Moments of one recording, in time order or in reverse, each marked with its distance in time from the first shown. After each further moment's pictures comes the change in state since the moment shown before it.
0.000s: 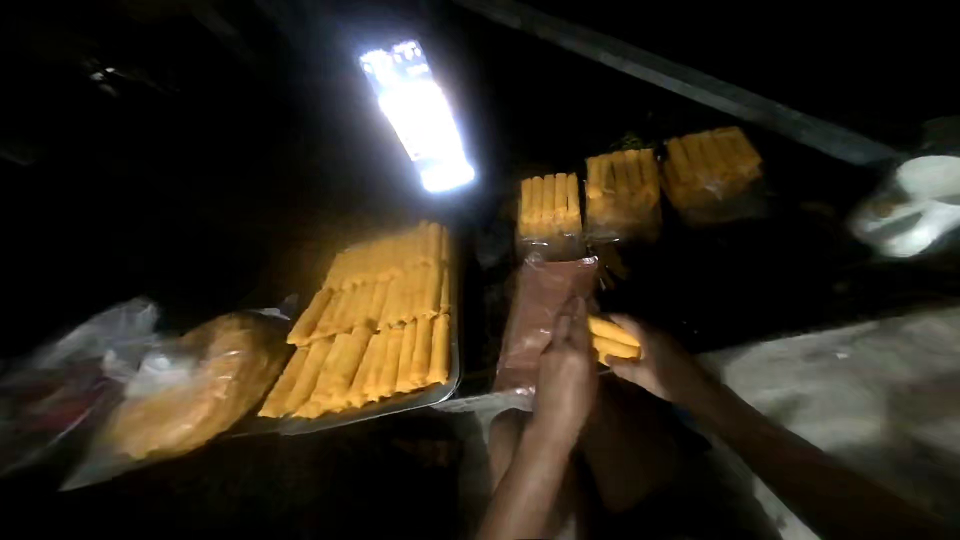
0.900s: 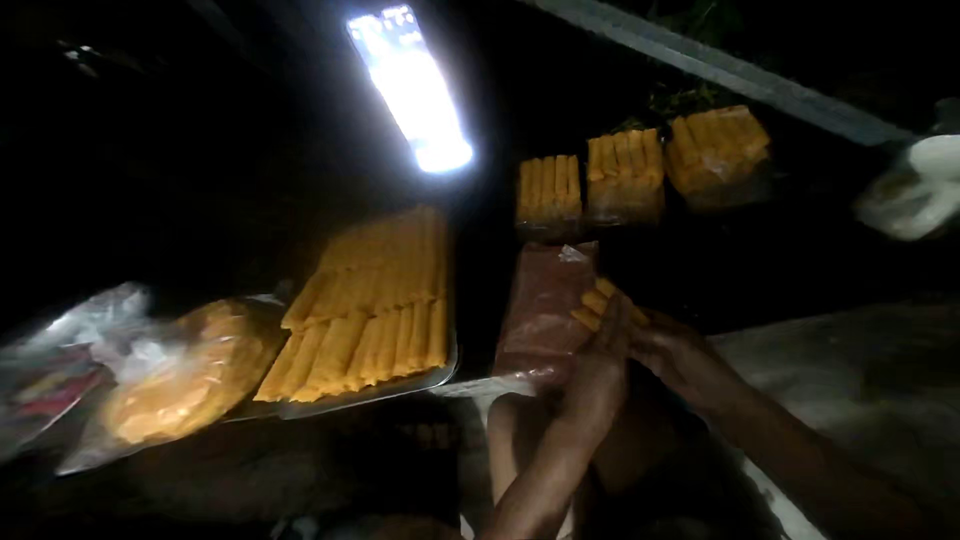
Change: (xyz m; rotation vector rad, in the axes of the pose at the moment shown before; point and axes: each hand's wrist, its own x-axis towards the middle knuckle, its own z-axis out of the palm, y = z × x) left_hand -0.019 0.017 0.029 -0.122 -0.047 0.170; right_hand -0.024 -0.007 0.002 1.036 0.109 0.334
